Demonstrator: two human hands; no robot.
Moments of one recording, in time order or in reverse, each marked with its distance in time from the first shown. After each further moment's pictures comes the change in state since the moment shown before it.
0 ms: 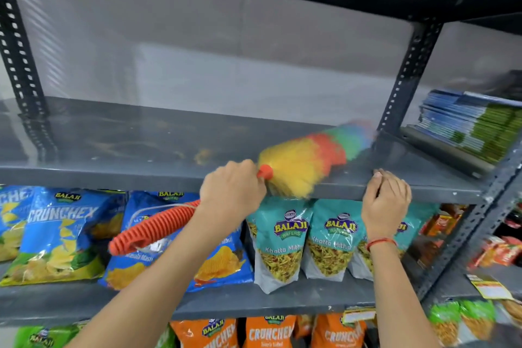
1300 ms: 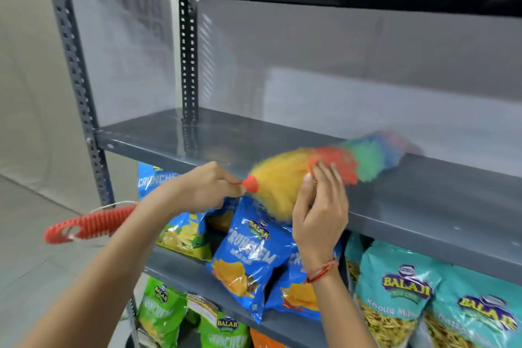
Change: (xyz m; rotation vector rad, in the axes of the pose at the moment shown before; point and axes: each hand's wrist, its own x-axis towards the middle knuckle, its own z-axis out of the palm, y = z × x) left_hand -0.053 -0.162 -0.095 -0.427 -0.186 -0.408; right_hand -0.101 -0.294 0.008 0.737 -0.205 -0.169
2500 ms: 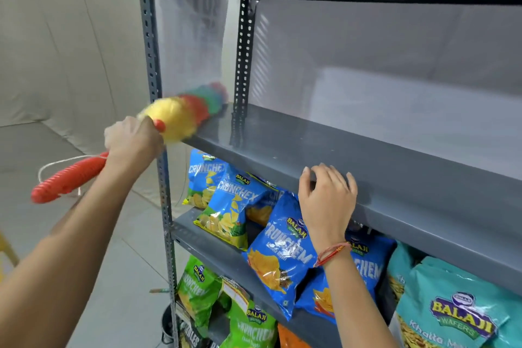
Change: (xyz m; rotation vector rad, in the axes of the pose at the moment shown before) left_hand -0.019 -0.107 -0.093 0.550 0.831 -0.605; right_hand -0.006 -0.026 0.039 -0.154 -0.305 -0.068
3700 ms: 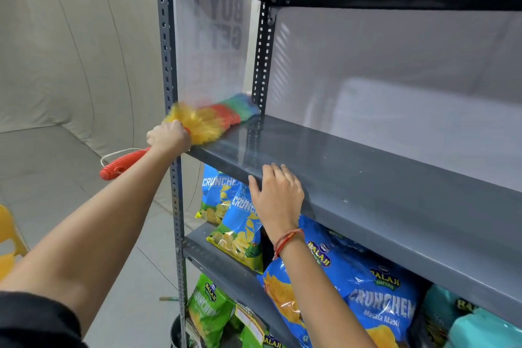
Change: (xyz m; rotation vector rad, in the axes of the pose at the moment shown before) left_hand 0.087 0.027 0.041 -0.016 -0.105 -0.019; right_hand 0.019 -0.097 0.082 0.055 -0.256 -0.181
